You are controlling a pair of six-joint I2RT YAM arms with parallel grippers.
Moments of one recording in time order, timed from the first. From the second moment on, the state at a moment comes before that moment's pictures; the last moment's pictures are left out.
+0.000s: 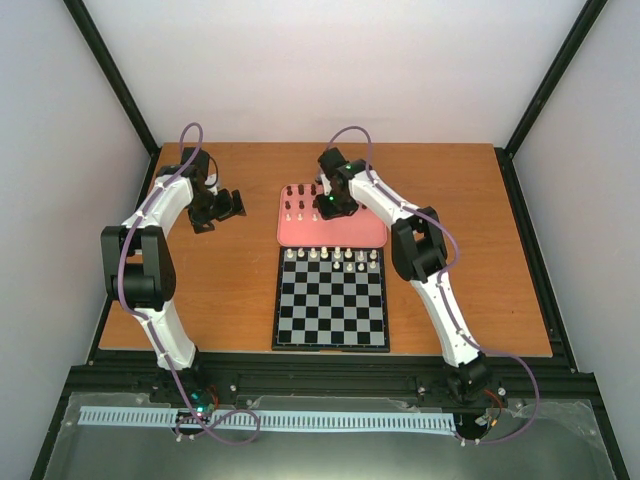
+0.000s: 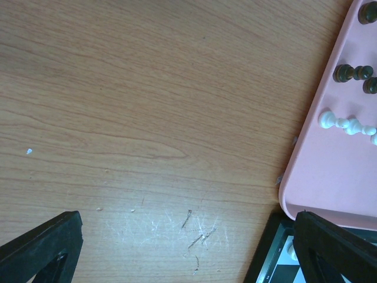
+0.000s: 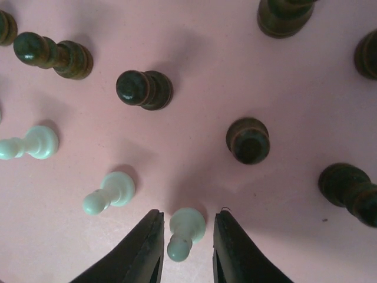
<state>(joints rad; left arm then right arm) -0.01 1.85 1.49 -0.93 0.23 -0.39 0.53 2.54 2.29 -1.00 -0.15 0.16</state>
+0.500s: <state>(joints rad) -0.01 1.85 1.49 -0.93 0.23 -0.39 0.53 2.53 2.29 -1.02 -0.15 0.15</state>
